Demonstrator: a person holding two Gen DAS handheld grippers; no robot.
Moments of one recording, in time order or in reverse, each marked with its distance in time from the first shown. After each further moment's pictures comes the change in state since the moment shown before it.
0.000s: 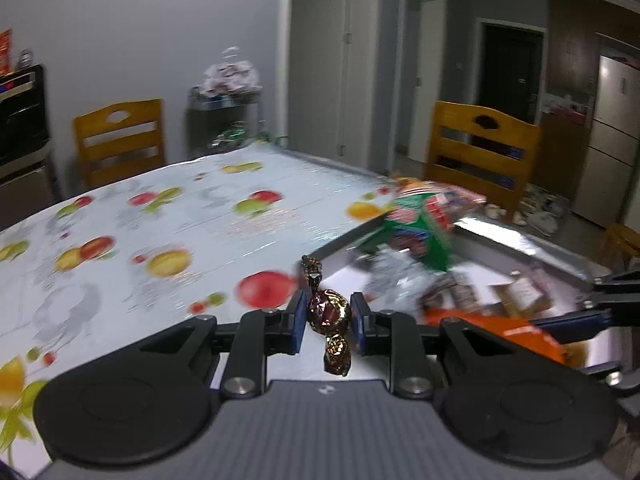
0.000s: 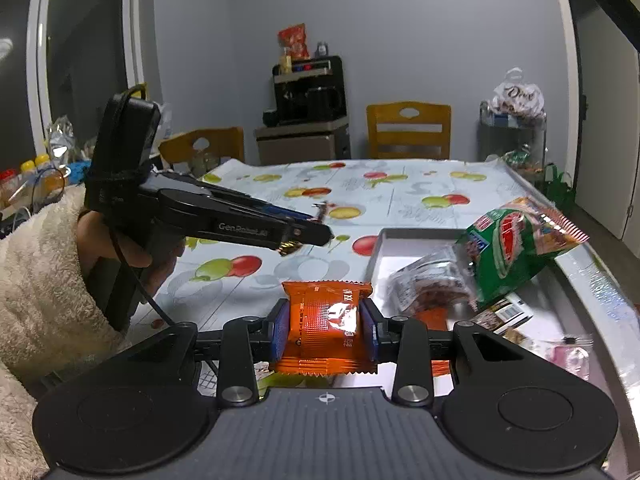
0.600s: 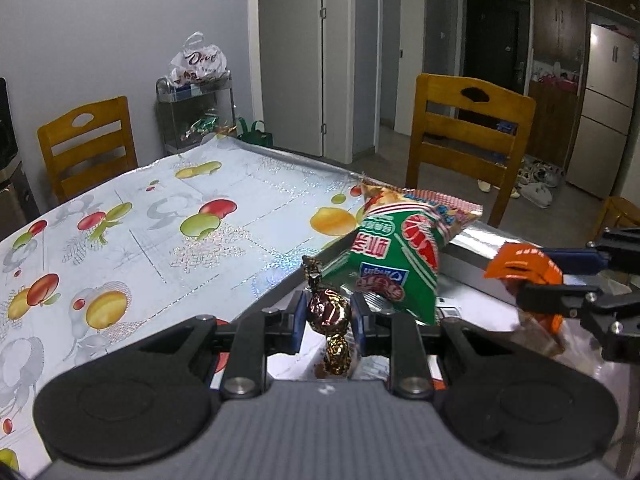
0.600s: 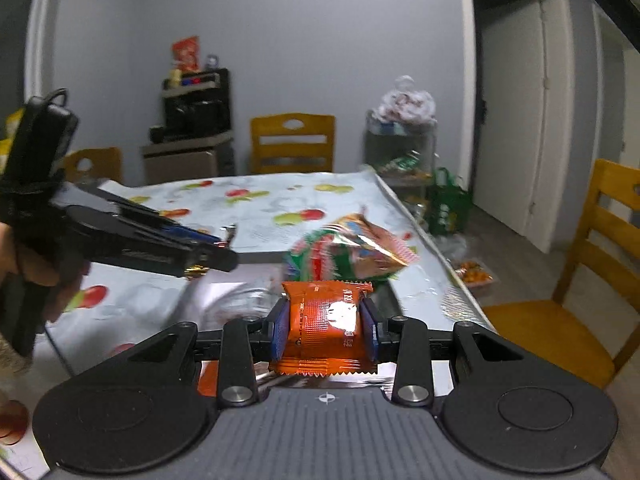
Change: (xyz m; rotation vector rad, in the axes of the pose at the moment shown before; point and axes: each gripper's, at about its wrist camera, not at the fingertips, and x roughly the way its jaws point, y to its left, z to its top) left arm 0.087 -0.034 0.046 0.057 0.085 -0.010; right arm 0.006 -0.093 0.008 0.065 -0.018 -0.344
